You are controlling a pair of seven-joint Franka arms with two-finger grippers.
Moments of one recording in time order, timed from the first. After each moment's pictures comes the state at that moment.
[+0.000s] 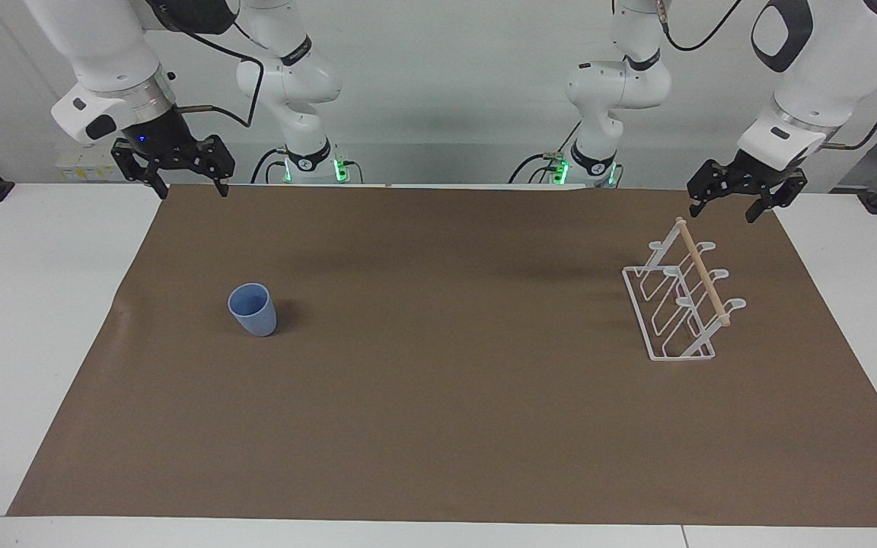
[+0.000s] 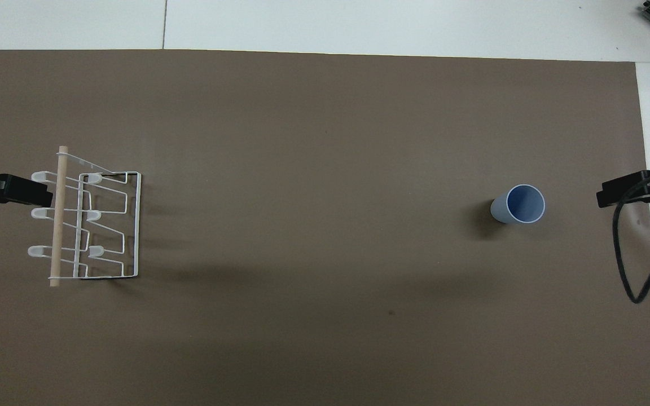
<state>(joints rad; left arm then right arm) -0.11 -0.07 0.07 -1.69 -0.02 1.61 0.13 -0.06 -0.02 0.02 -1.55 -0.01 1.49 -0.09</state>
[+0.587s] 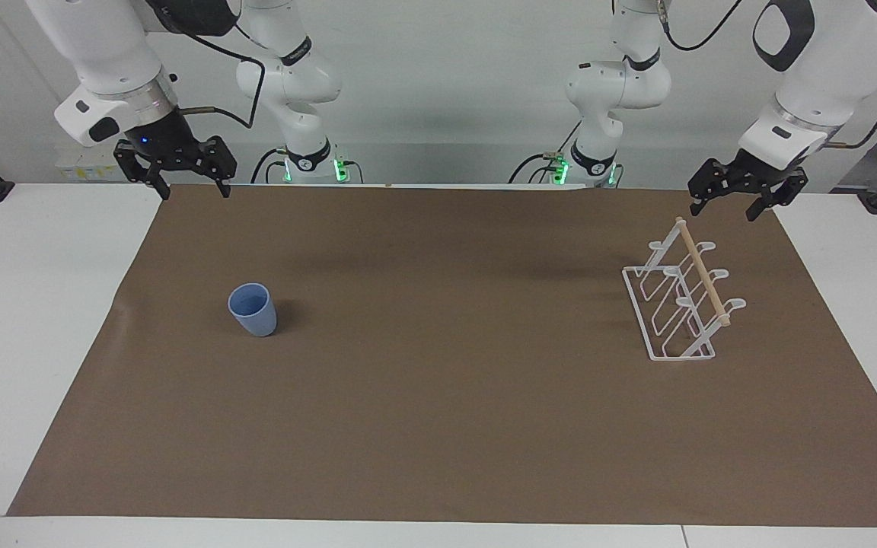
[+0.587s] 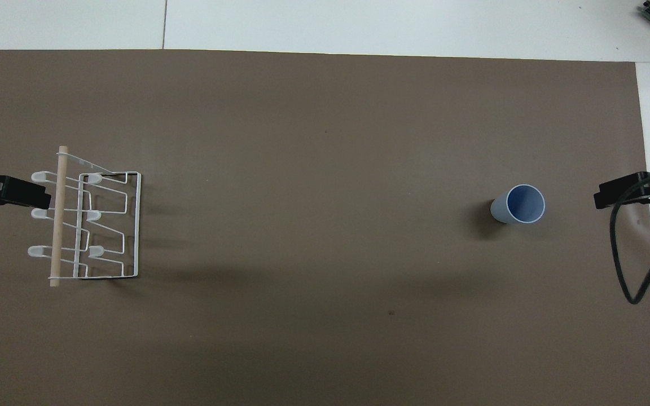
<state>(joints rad) -0.11 -0.07 0.08 -1.69 -0.02 1.60 0.13 -0.05 -0.02 0.02 -1.56 -0.01 1.49 -0.09</state>
